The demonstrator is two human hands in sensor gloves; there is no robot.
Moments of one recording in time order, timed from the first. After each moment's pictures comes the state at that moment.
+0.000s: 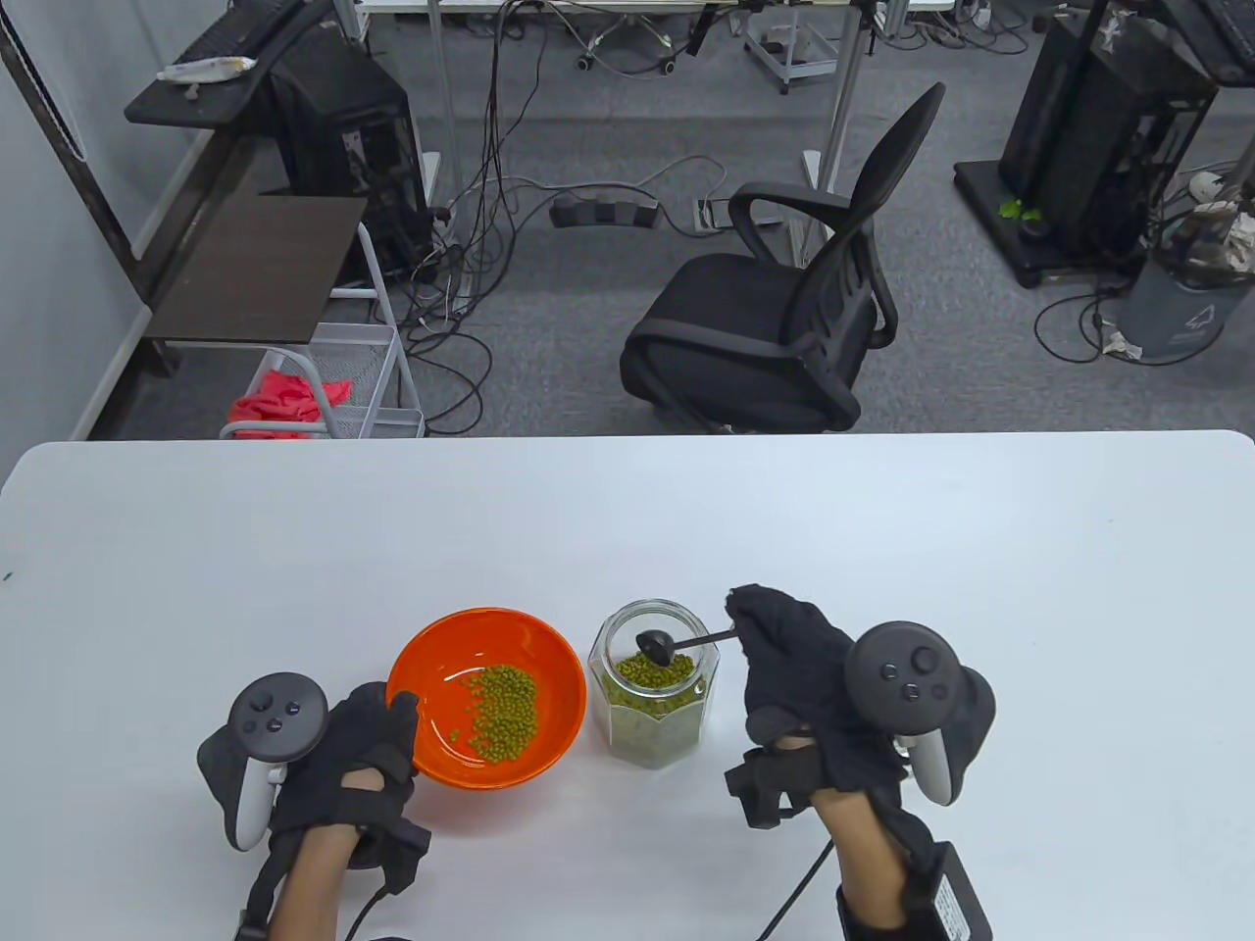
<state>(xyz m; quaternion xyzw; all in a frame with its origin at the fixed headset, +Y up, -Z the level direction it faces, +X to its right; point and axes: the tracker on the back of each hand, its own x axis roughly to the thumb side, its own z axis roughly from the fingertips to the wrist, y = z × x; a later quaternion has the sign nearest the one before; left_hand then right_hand) -0.290 -0.709 -0.301 -0.02 0.10 0.40 0.91 0.130 -0.589 -0.293 0.04 -0.14 0.90 0.41</state>
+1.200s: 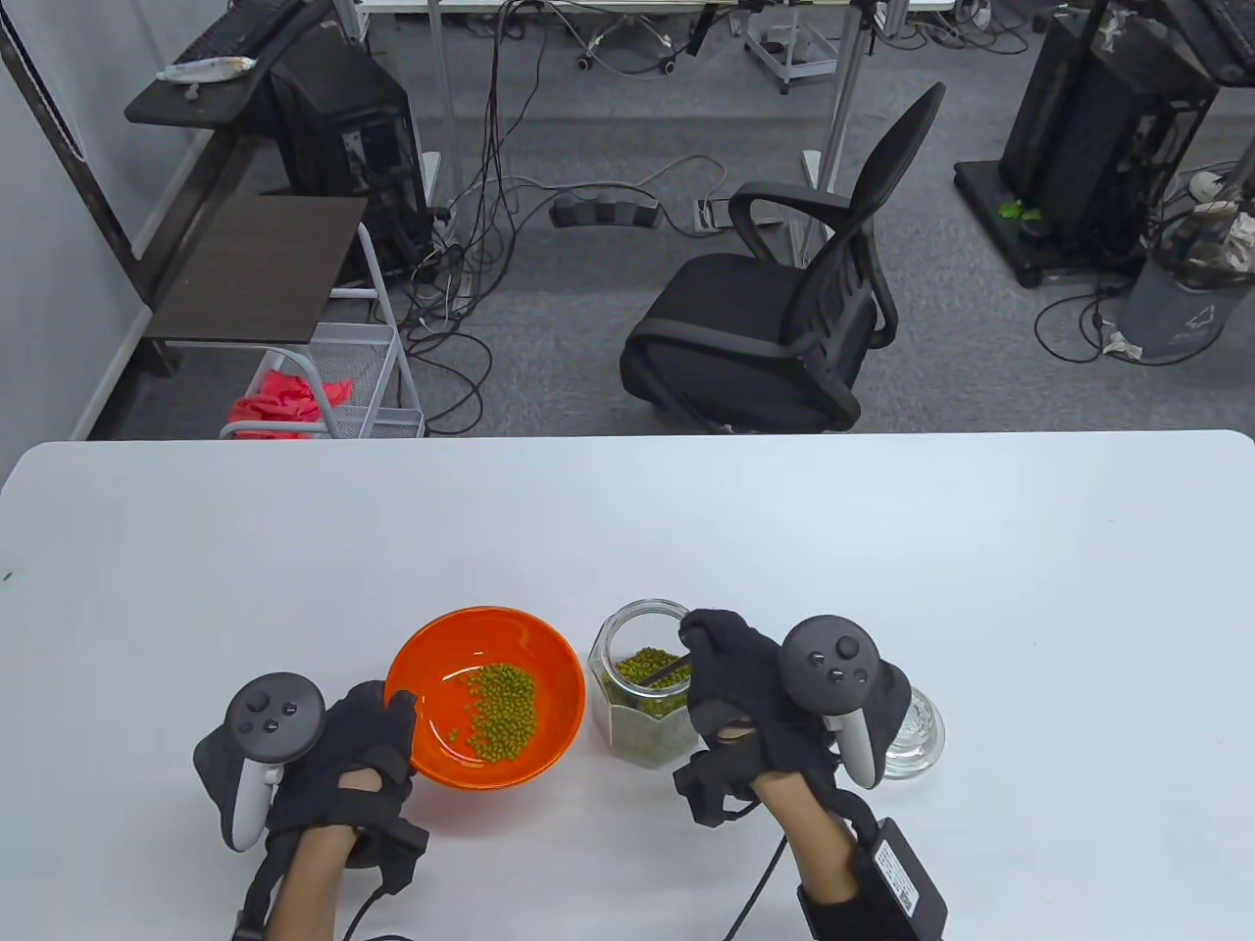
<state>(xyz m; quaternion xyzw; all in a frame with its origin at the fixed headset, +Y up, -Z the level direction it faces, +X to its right) -0.291 -0.708 -0.301 -0.02 0.09 0.40 0.91 0.115 -0.644 -0.322 0.00 -0.07 0.87 0.48</state>
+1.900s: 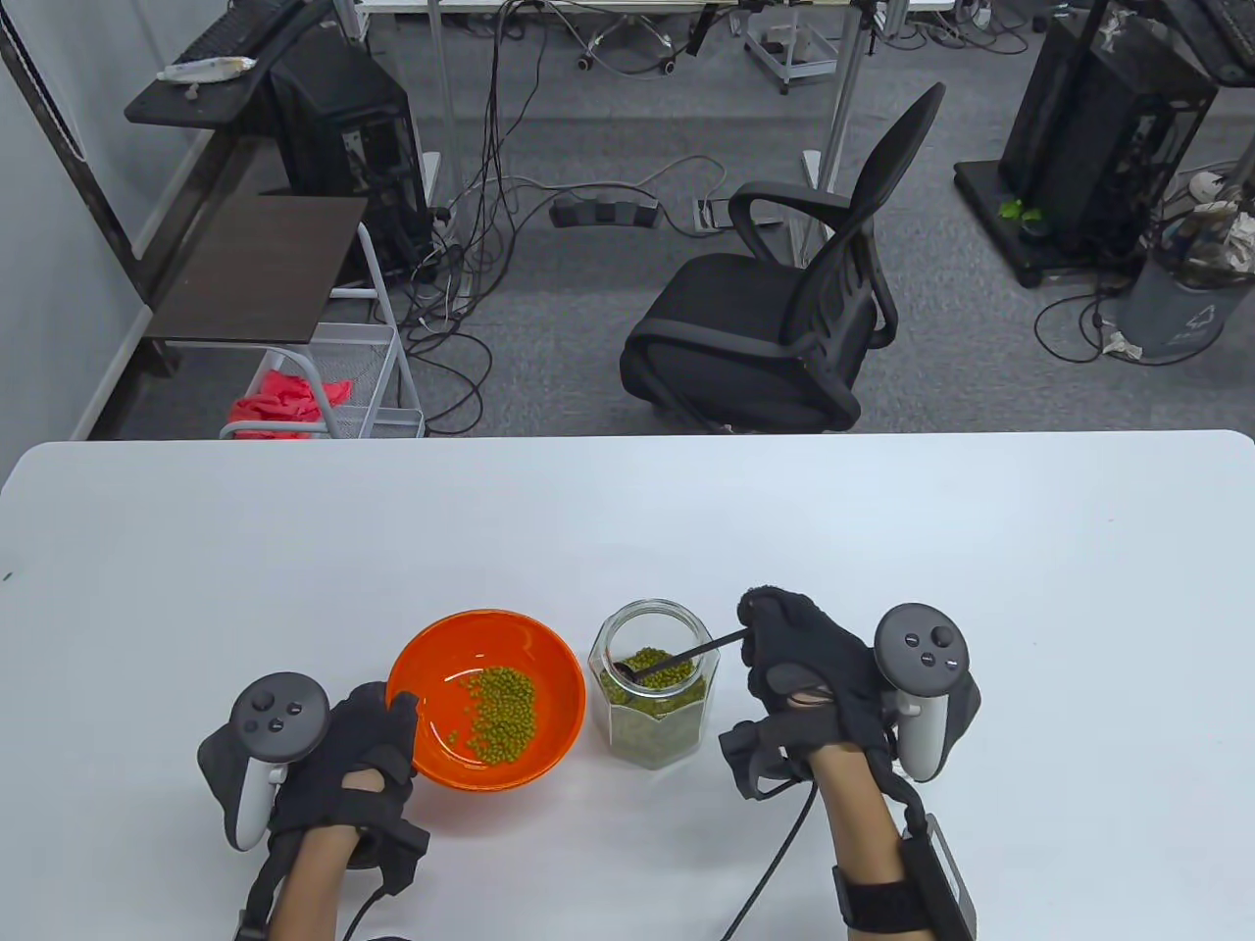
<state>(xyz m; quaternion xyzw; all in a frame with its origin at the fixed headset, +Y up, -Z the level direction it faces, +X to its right) -0.291 -0.708 -0.301 -0.02 0.09 0.39 0.91 0.165 -0.653 -0.332 -0.08 -0.05 0.79 0.60</state>
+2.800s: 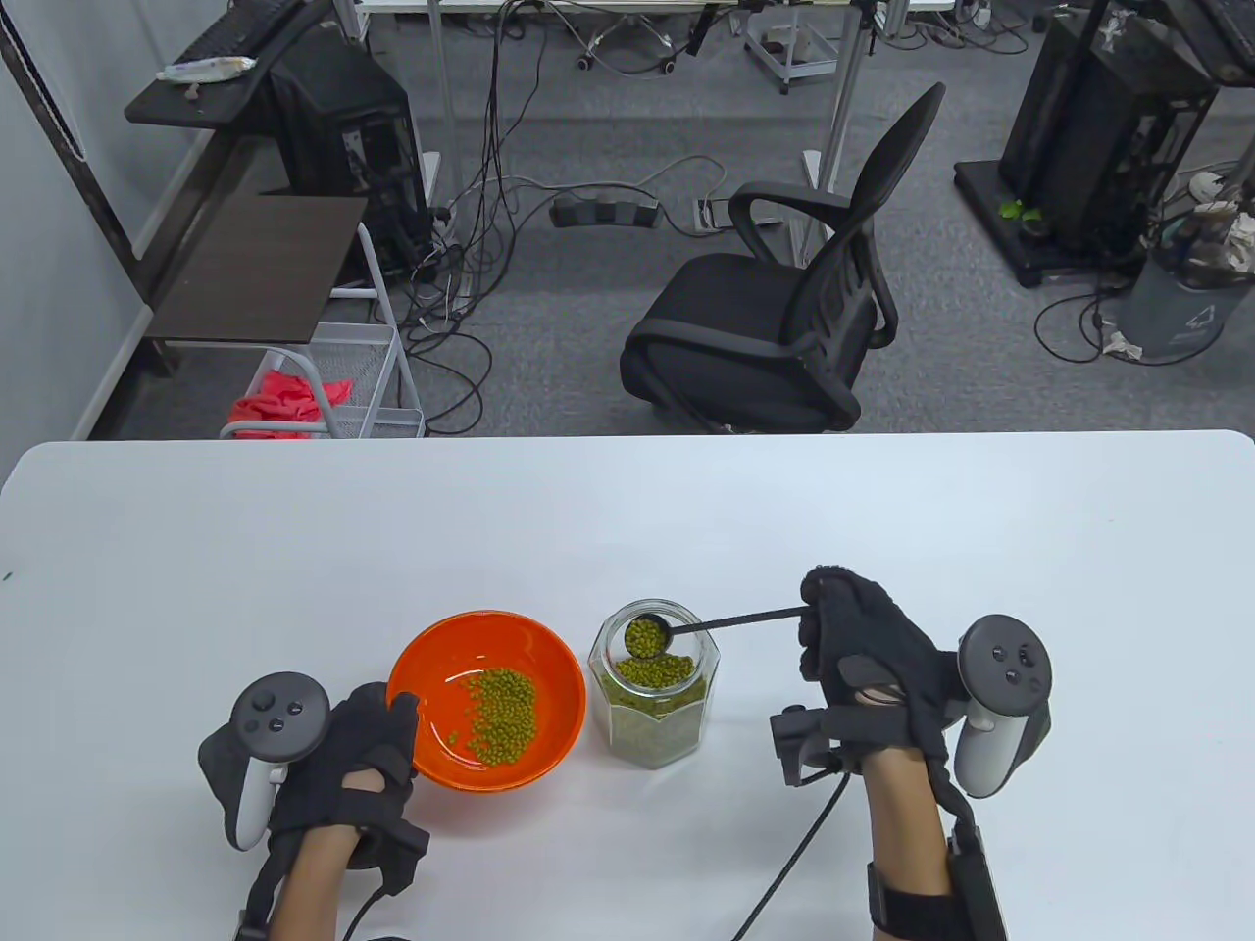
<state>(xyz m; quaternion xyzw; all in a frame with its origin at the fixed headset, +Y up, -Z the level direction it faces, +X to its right) -0.289 -0.707 -0.301 -0.02 0.10 0.39 0.92 0.197 -0.625 -0.314 -0.09 -0.11 0.75 0.65</state>
